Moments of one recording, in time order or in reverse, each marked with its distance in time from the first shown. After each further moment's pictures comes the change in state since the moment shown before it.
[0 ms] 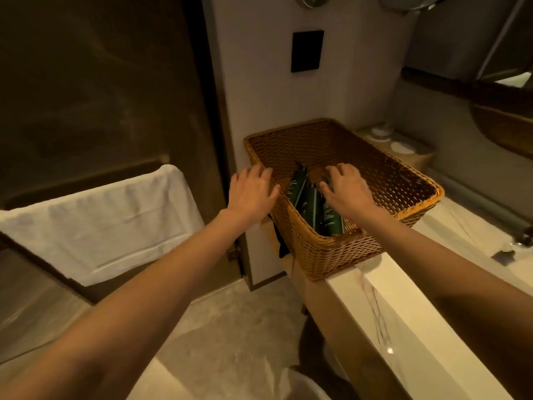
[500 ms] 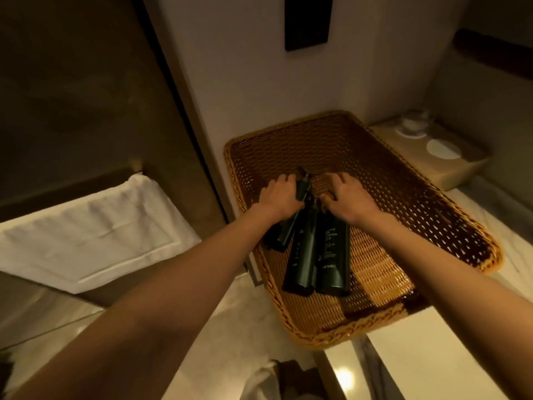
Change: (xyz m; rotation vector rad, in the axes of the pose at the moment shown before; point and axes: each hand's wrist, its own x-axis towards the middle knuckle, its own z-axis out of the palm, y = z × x) left_hand 0.172 0.038 0.111 -0.134 -0.448 -0.156; right_hand 0.145 0.080 0.071 0.173 -0.287 -0.005
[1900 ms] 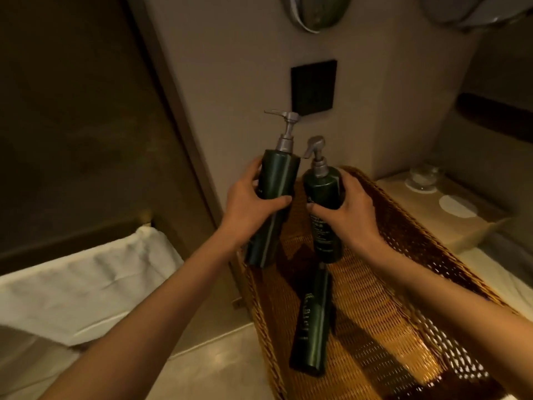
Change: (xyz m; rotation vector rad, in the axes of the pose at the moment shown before) left_hand -0.033 -0.014 -0.120 -0.754 0.498 0.115; right_hand 0.022 -0.059 -0.068 0.591 0.374 -0.095
